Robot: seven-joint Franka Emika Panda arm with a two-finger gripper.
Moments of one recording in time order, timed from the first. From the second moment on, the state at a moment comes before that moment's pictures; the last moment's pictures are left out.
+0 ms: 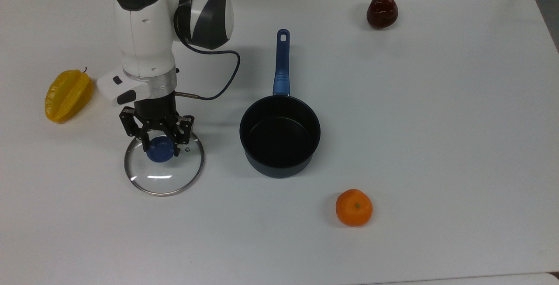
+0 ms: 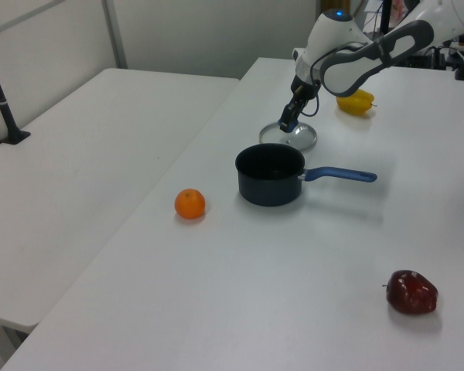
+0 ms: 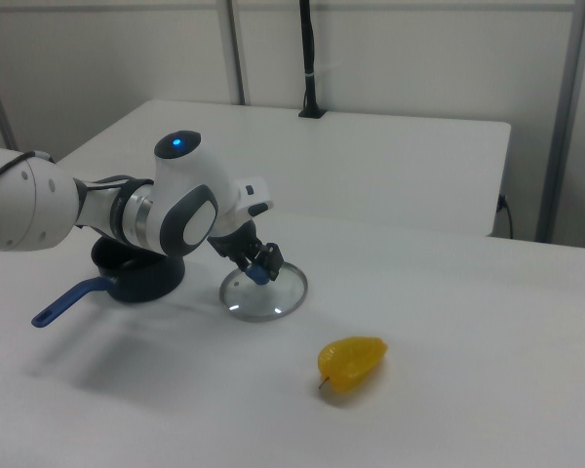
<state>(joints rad) -0.14 0.57 0.02 -1.61 -0.06 2.59 -0.01</state>
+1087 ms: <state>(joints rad) -0.09 0.34 0.02 -1.60 -0.06 2.14 0.06</state>
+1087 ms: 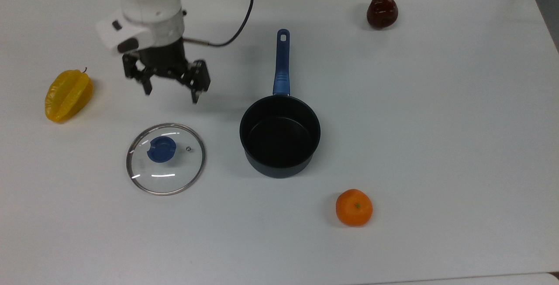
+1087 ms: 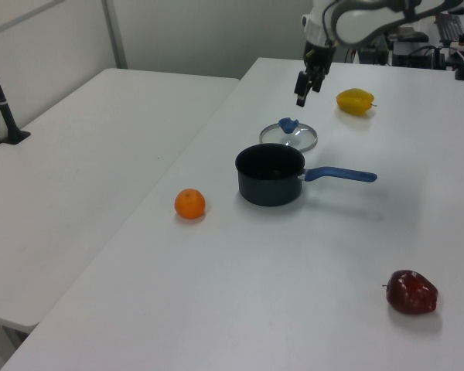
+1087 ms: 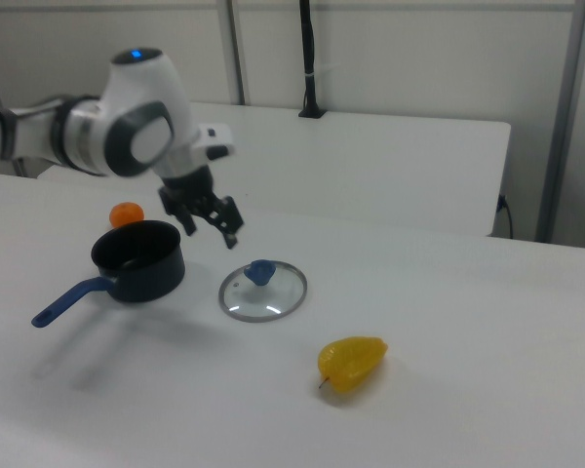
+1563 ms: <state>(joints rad) 0.03 0.07 0.03 -1.61 -0.07 1.72 0.07</state>
